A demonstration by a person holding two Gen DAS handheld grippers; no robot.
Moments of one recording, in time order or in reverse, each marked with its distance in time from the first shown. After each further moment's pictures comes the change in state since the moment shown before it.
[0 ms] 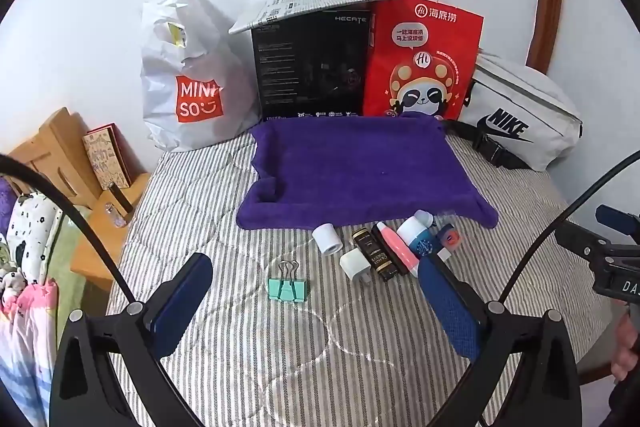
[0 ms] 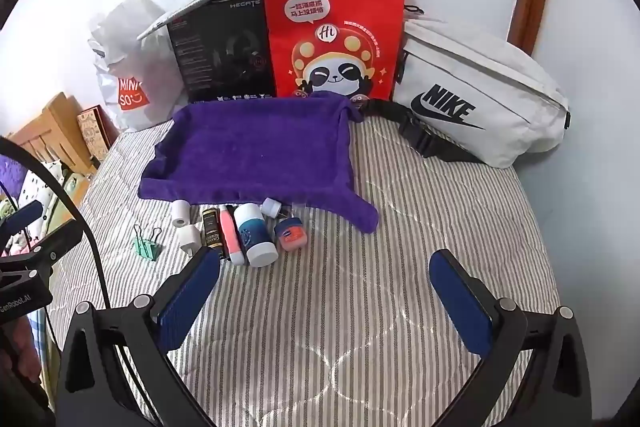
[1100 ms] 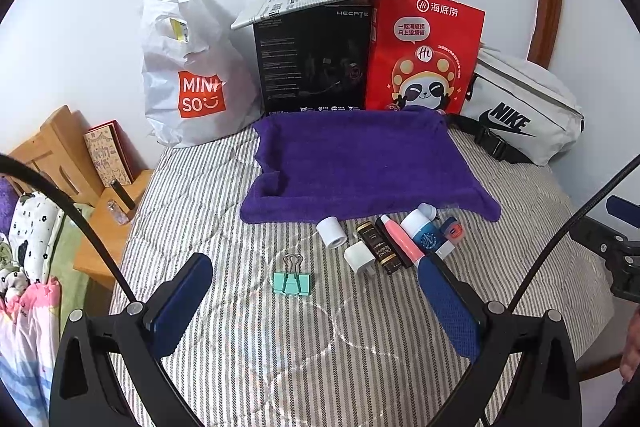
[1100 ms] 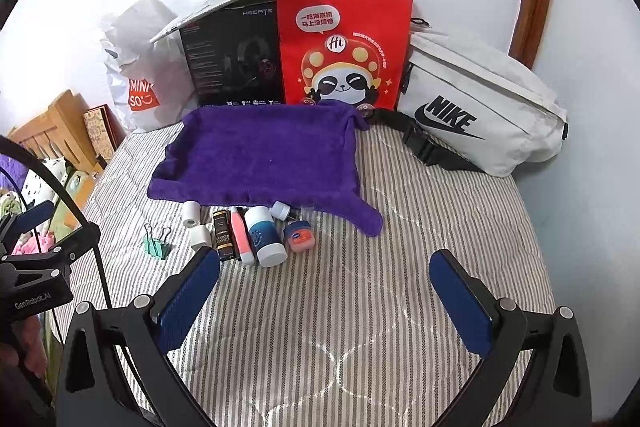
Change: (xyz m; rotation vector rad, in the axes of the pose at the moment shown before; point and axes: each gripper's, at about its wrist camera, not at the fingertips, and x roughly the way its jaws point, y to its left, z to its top) left arm -0.003 0.003 0.007 0.009 0.022 0.008; right arm -0.017 0.010 -0.003 -0.023 -0.022 -0.002
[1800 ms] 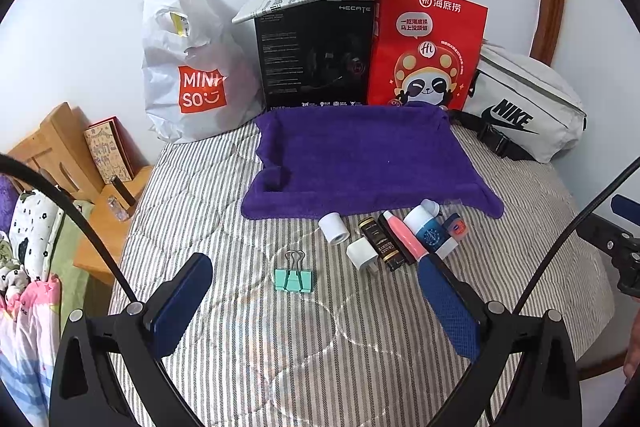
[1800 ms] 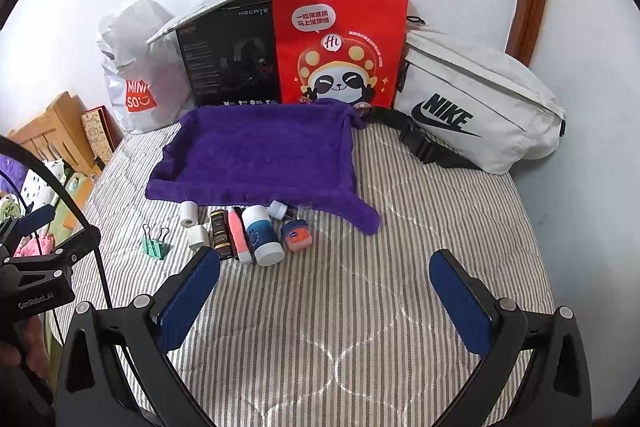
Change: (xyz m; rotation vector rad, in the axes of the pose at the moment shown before) left arm 0.003 0.002 0.002 -0.001 0.020 0.005; right arm 0.001 -0.001 -0.001 0.002 0.007 -0.005
